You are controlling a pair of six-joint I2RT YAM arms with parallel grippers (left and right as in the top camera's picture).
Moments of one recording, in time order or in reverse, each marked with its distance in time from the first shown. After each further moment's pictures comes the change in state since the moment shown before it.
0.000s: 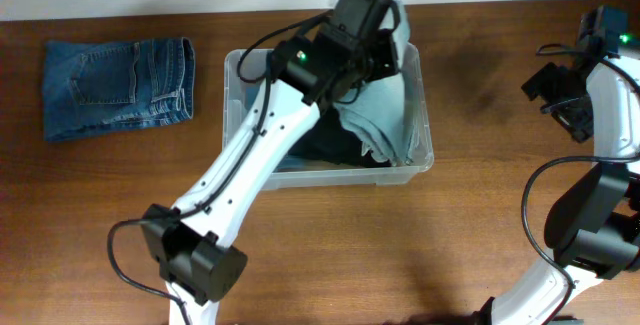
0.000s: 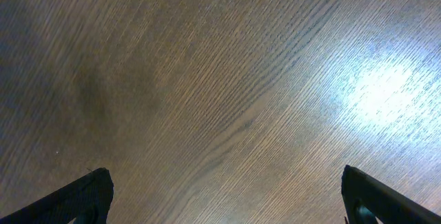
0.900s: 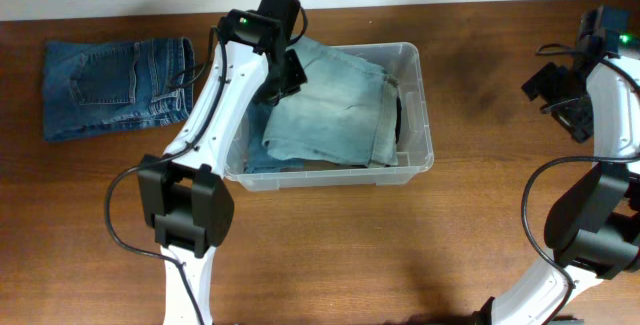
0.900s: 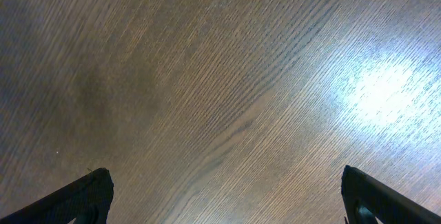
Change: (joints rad) left arm 0.281 0.203 0.000 -0.370 -0.050 0.011; right arm 0.000 0.000 0.000 0.000 0.000 0.001
